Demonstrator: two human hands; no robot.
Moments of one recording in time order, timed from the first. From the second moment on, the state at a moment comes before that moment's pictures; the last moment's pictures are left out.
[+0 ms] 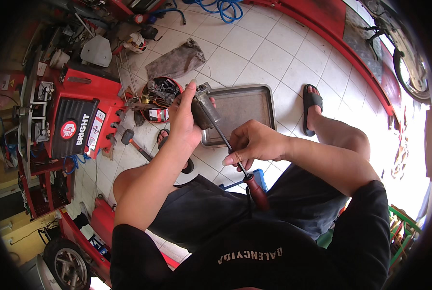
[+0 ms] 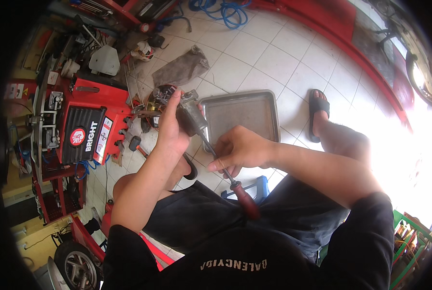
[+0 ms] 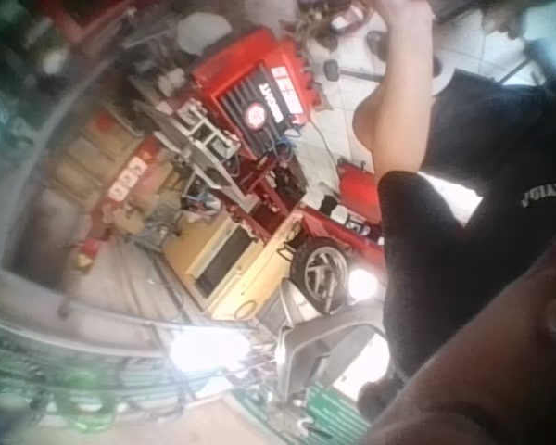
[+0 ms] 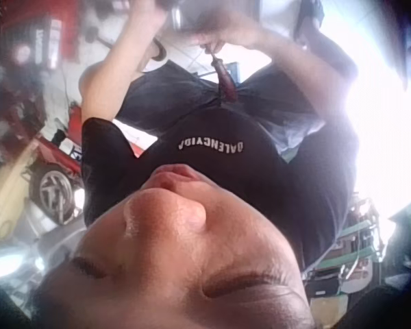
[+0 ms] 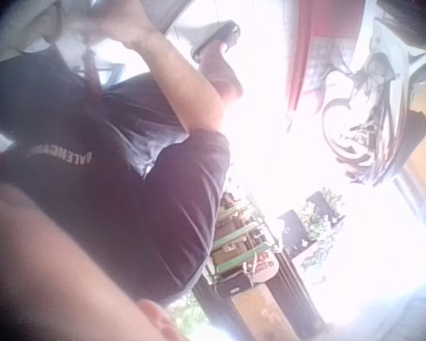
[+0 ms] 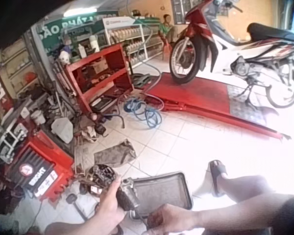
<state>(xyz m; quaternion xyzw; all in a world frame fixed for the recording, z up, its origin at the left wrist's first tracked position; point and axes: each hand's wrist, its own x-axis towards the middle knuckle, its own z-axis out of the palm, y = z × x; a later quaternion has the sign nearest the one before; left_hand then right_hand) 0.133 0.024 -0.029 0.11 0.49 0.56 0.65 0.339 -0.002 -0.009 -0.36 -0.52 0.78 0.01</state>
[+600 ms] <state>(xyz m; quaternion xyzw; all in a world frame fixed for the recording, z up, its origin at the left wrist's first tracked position) 0.137 0.022 -0.032 0.13 0.50 0.56 0.65 0.337 -0.002 -0.012 -0.34 -0.60 0.72 -0.04</state>
